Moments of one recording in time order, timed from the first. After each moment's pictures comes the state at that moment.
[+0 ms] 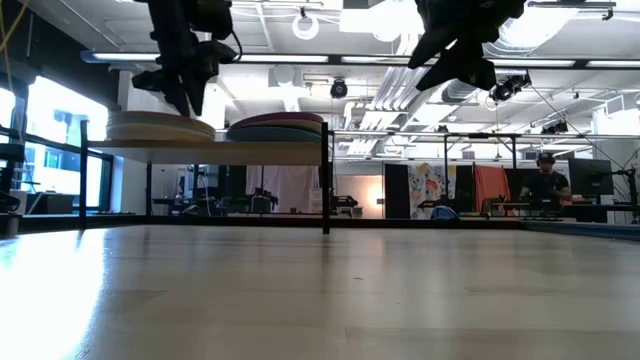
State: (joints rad) left arm 0.69 1.37 1.32 -1.24 0.03 -0.51; right arm 0.00 1.19 0.97 -0.52 0.05 0.72
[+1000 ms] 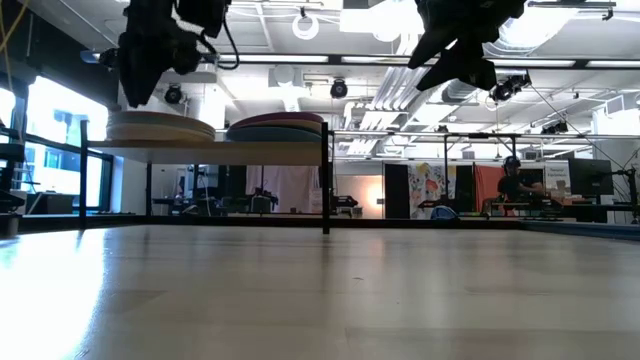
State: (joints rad) left arm 0.51 1.36 1.35 -1.57 0.02 -0.46; right arm 0.00 1.19 0.97 -0.52 0.05 0.72
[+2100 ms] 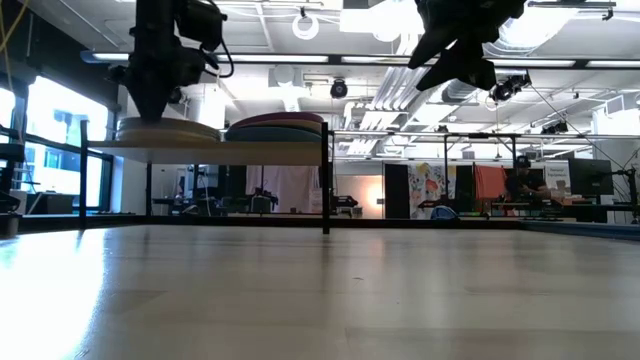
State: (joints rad) left arm 0.67 1.36 1.29 -1.42 -0.04 -0.41; right arm 0.00 1.19 0.97 -0.52 0.05 0.71
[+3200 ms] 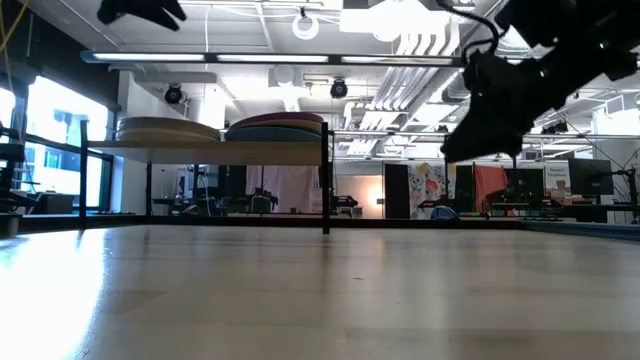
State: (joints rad) left arm 0.16 0.84 1.22 -1.06 -0.43 -0.63; right arm 0.00 1.01 0.42 0.01 0.24 0.48
